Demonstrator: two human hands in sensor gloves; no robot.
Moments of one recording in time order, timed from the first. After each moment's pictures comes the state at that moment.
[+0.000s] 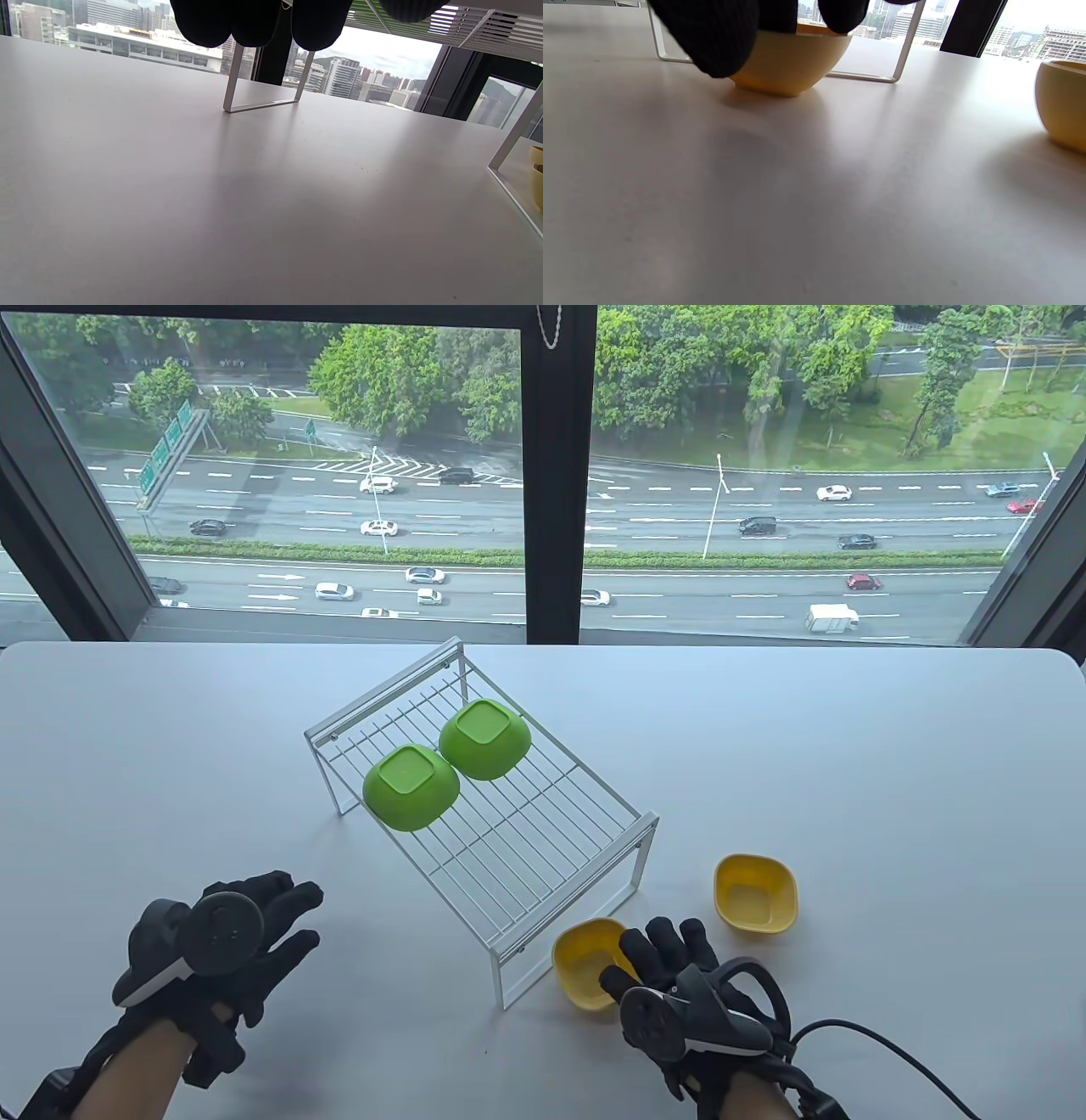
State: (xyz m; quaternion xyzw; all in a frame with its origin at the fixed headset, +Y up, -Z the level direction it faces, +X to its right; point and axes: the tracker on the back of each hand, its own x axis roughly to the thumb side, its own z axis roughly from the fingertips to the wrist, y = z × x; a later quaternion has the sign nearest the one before) left_hand -0.337 -0.693 -0.282 -0.06 -0.13 0.09 0.99; right_hand 0.109 -0.743 -0.242 -0.28 -0.08 -0.95 0.06
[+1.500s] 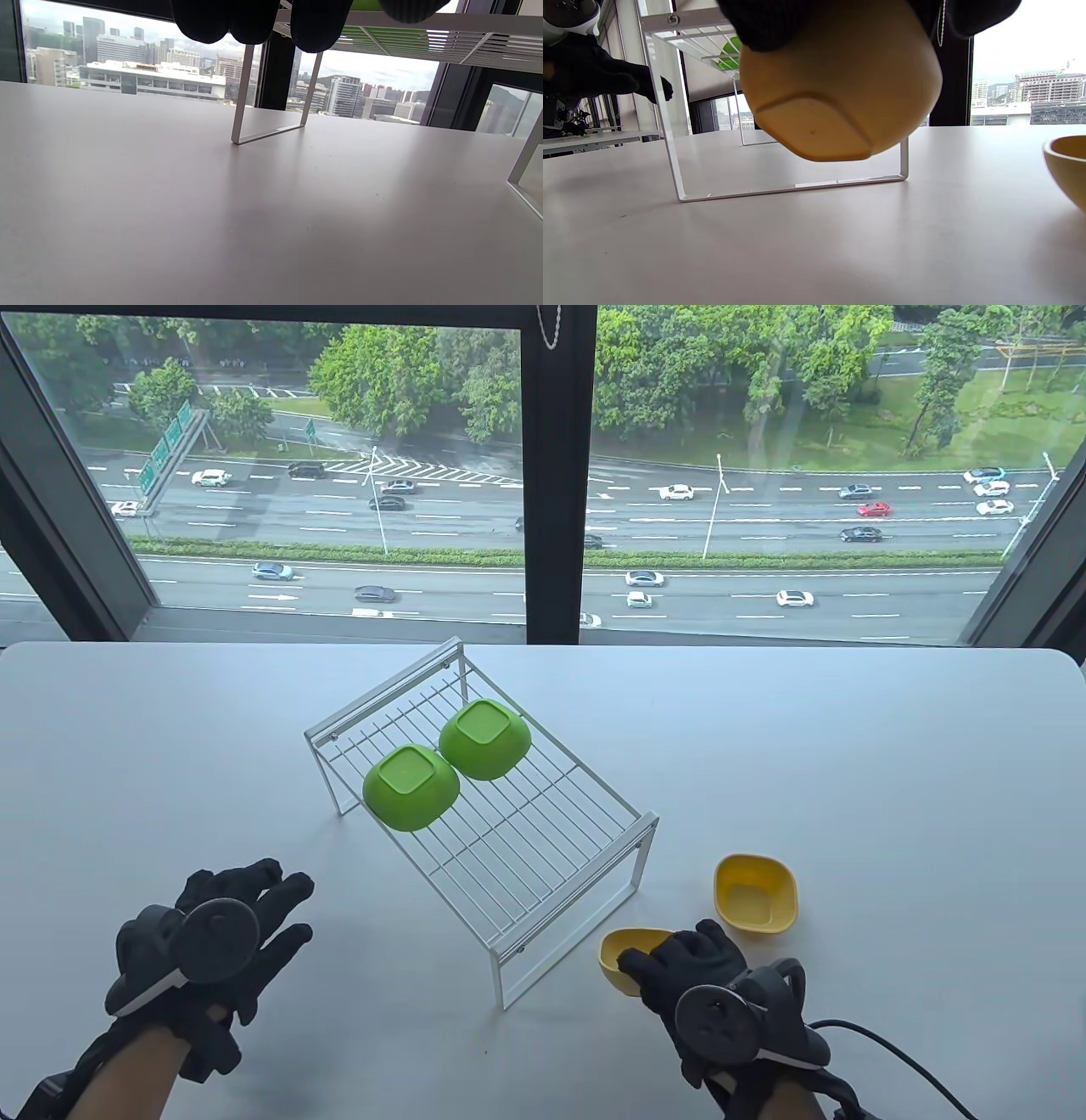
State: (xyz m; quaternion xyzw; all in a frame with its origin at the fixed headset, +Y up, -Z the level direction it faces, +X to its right) left_hand -0.339 -0.682 -0.278 -0.01 -0.12 0.07 0.99; right_hand 0.140 -0.699 -0.233 -0.27 0.05 -0.95 -0.12
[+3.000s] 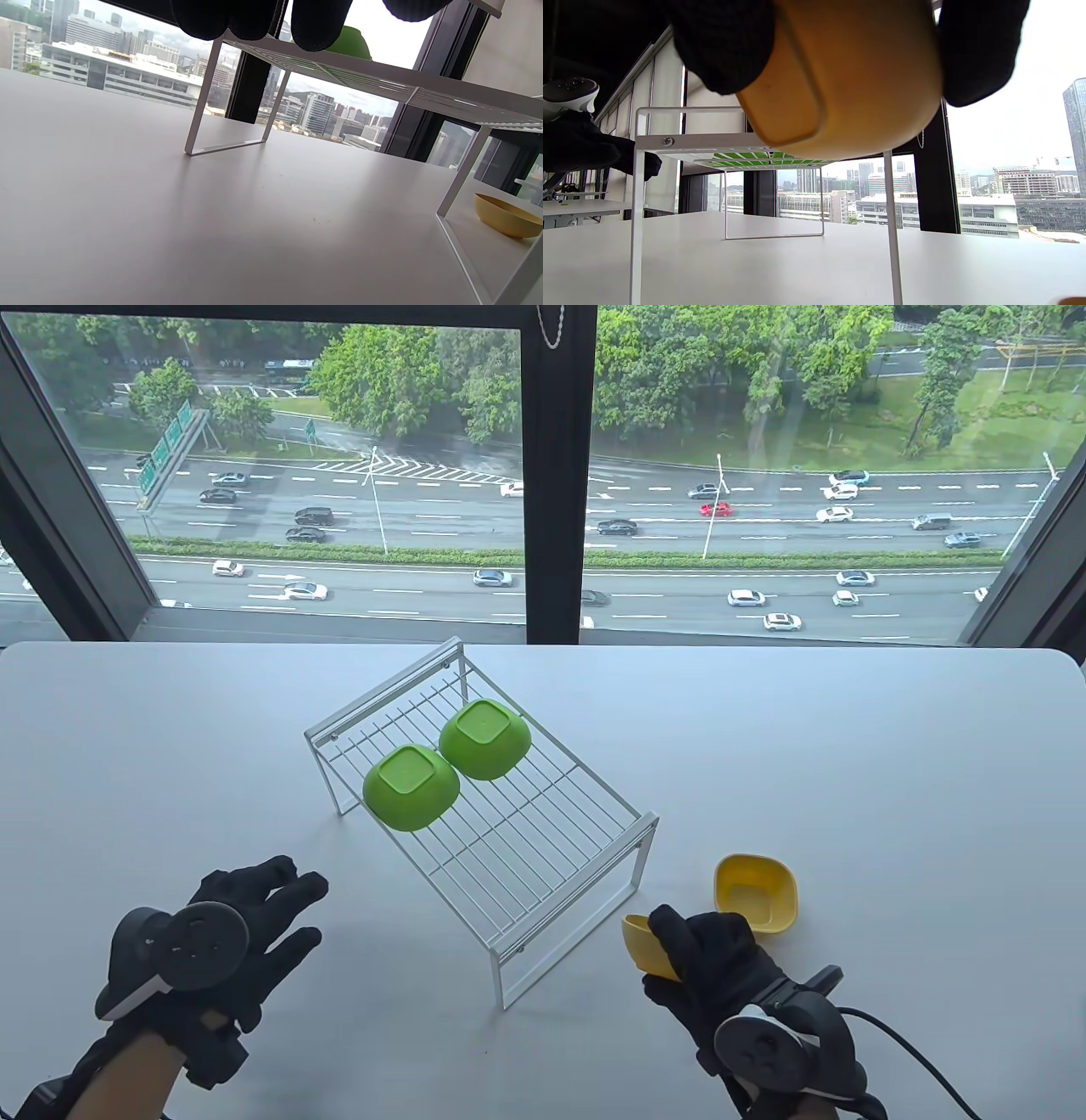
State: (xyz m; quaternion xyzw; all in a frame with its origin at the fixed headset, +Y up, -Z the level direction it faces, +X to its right) left_hand -0.334 -0.667 -0.268 0.01 -0.16 0.14 0.98; right_hand 0.158 -0.654 -0.213 -0.26 0.21 -0.93 -0.16
